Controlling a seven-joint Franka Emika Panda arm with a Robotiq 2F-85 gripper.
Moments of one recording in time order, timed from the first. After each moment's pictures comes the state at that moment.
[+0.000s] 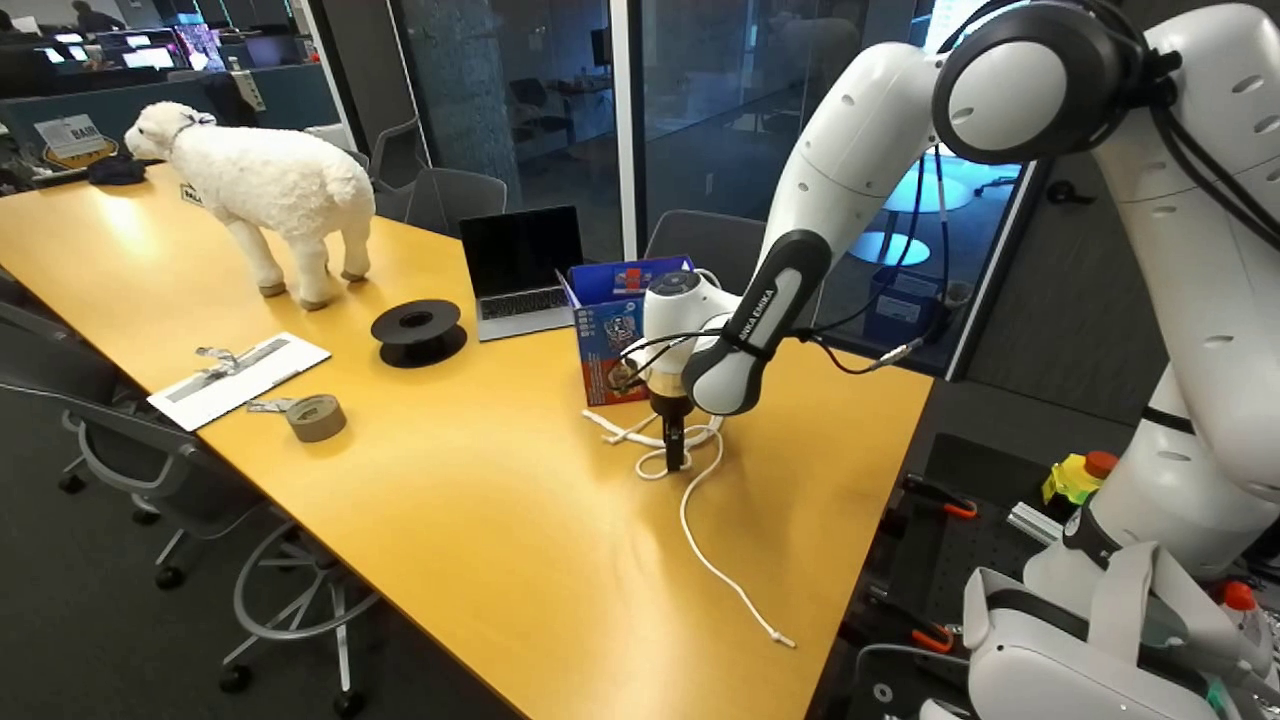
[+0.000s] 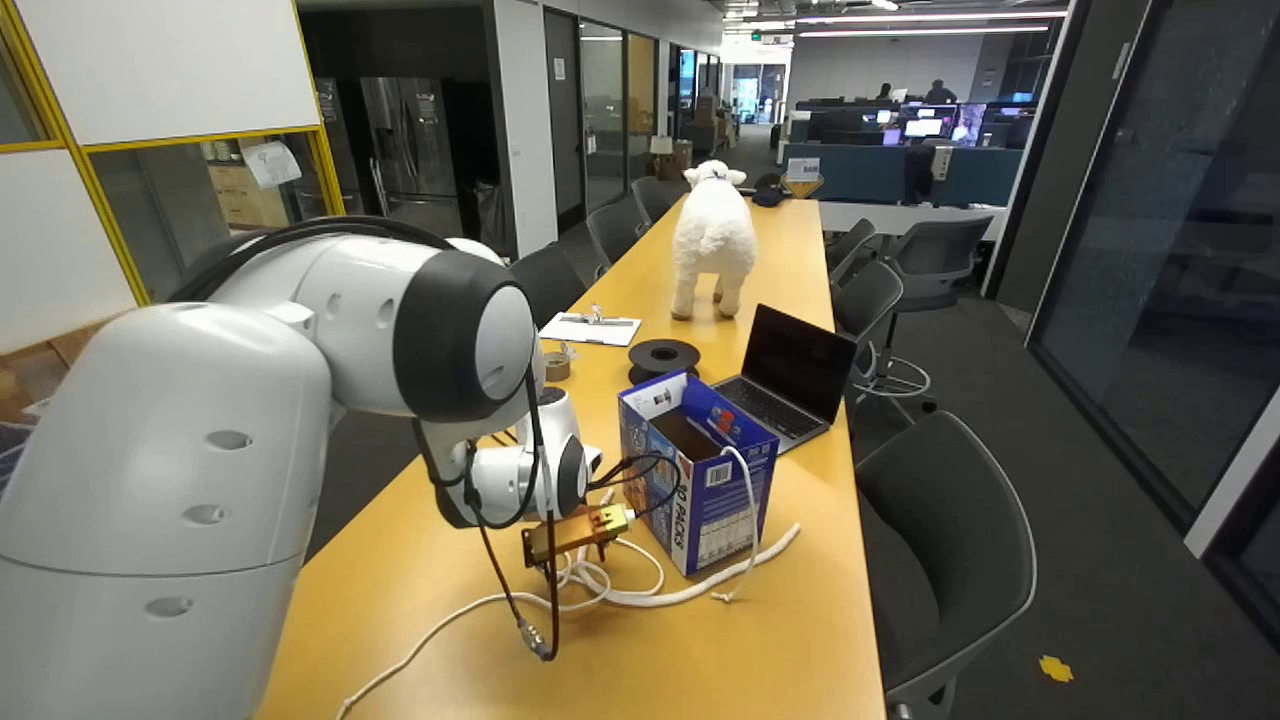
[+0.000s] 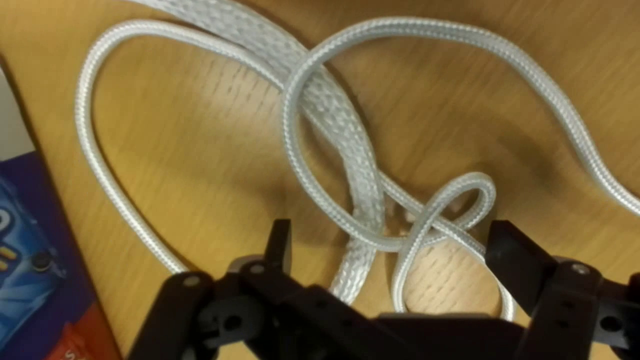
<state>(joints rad) -0.01 0.64 0.04 -2.09 -0.32 2.78 -0.33</state>
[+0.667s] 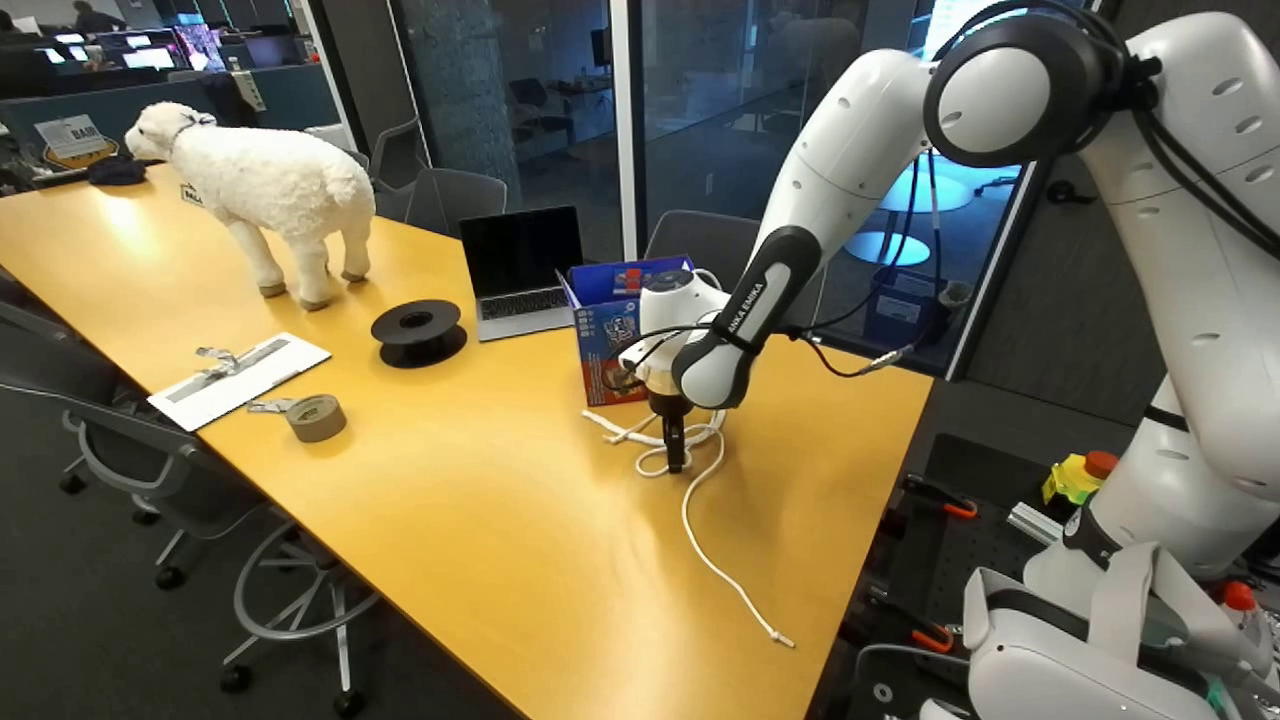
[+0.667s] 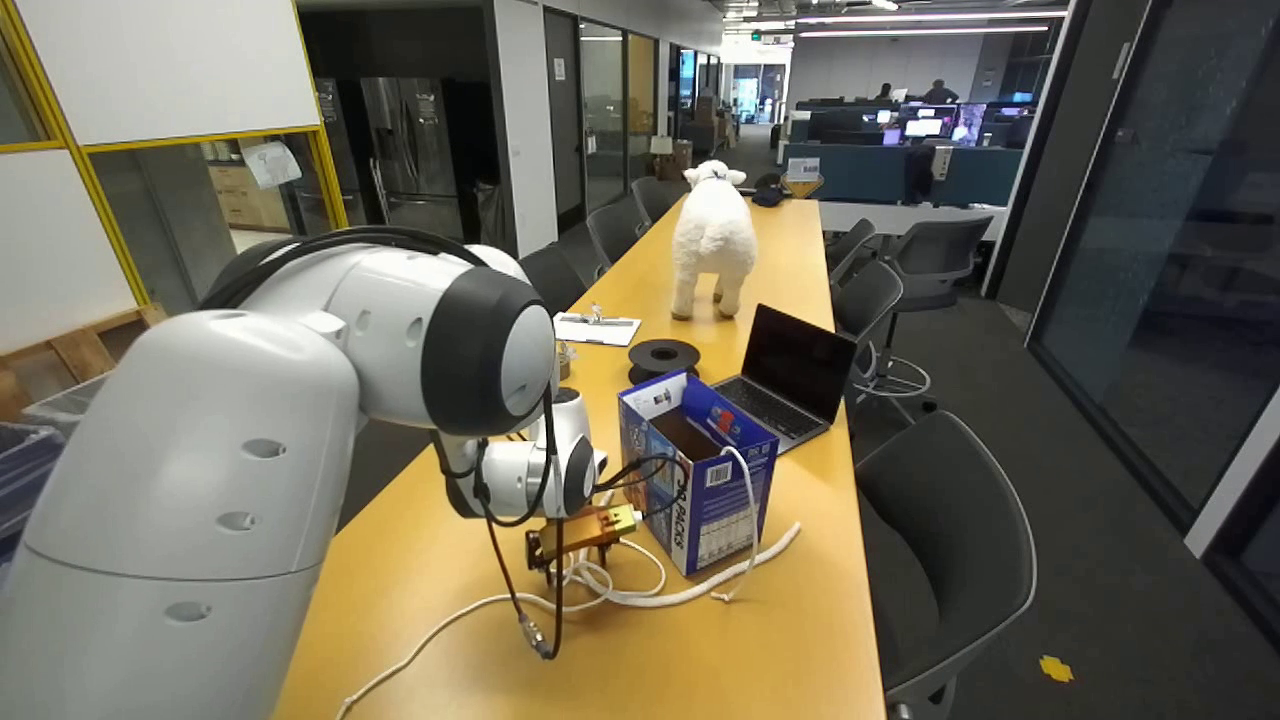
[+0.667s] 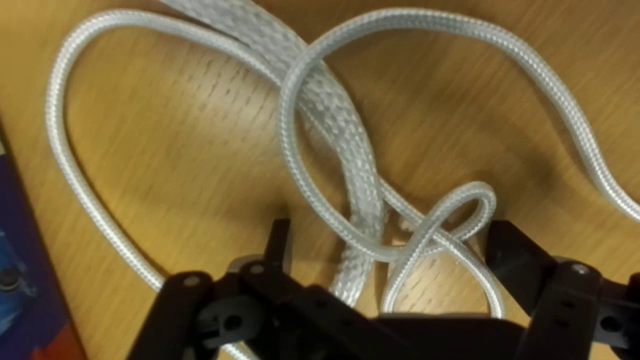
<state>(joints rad) -0.07 0.67 0.10 -2.04 -0.27 2.71 -0.43</state>
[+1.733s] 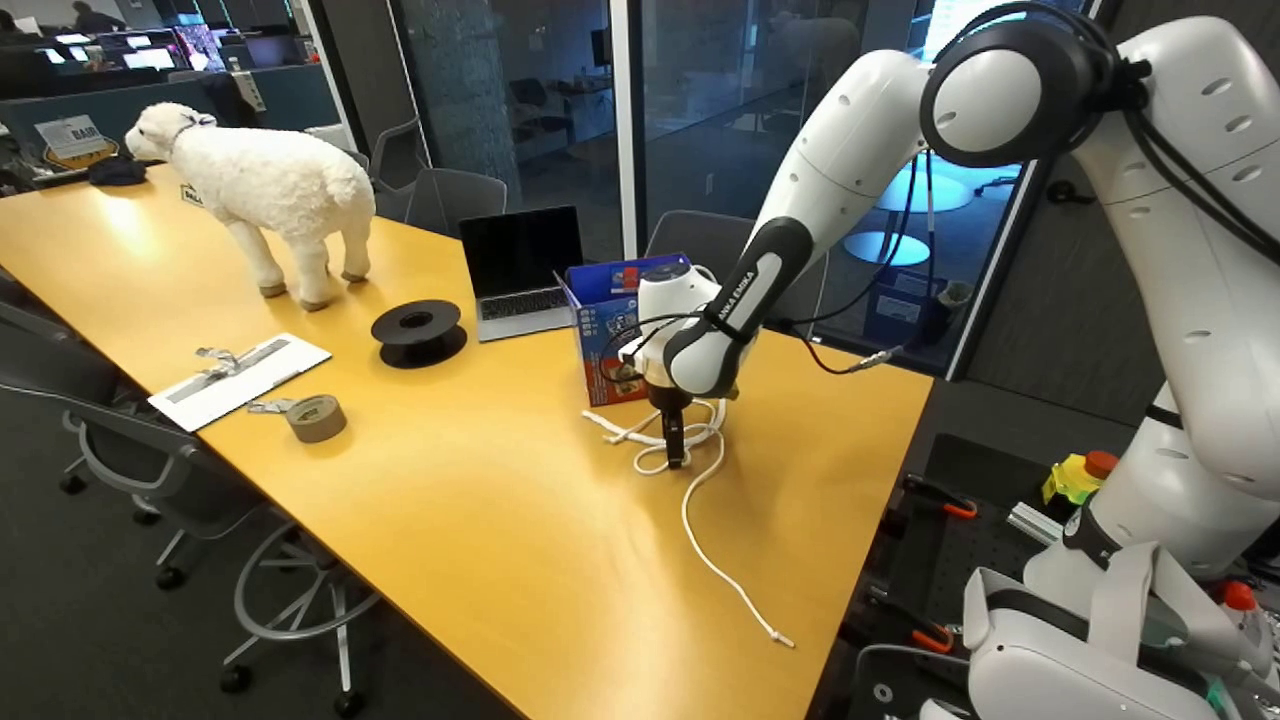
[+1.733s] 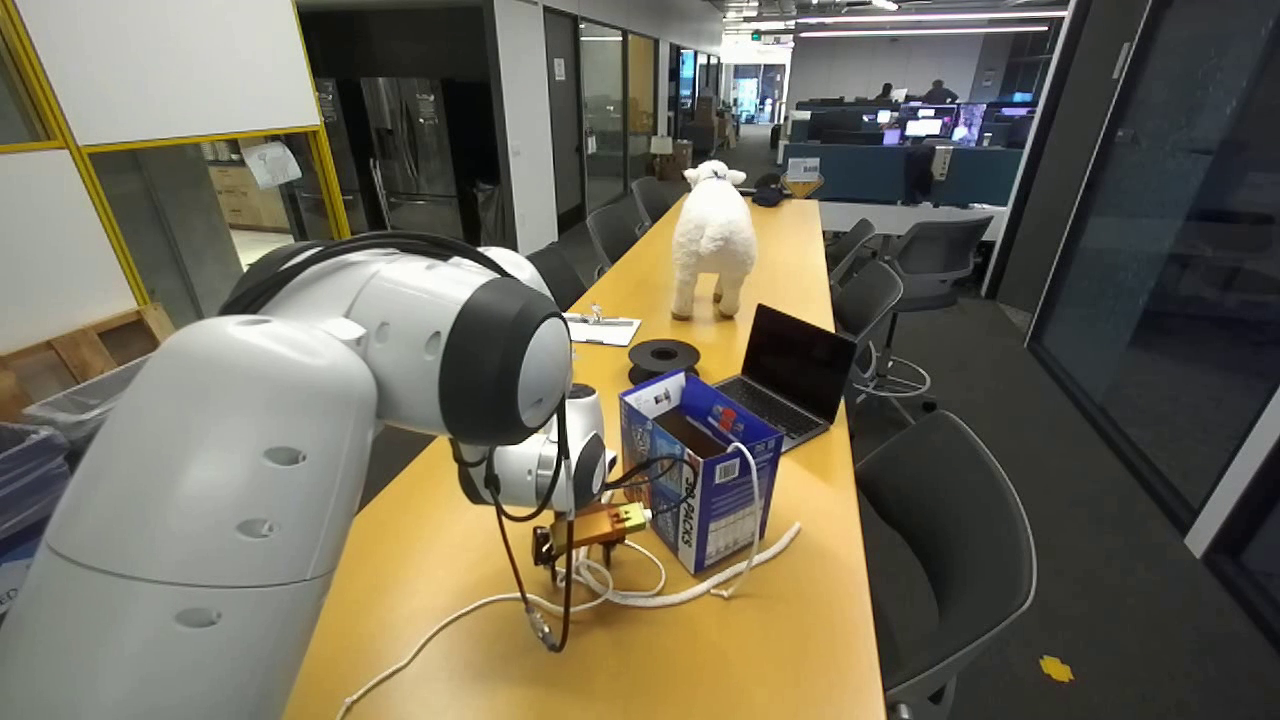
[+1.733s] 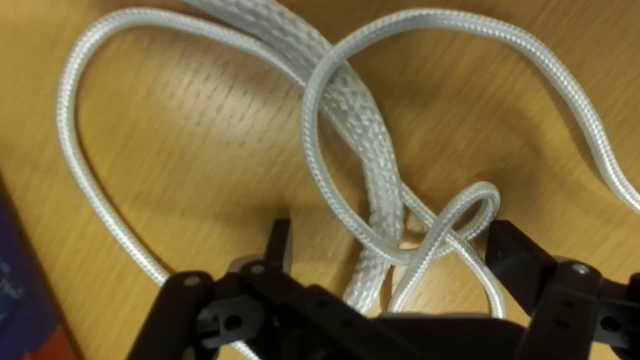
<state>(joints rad) -0.12 0.68 0.14 -2.00 -0.22 2.66 -0.50</state>
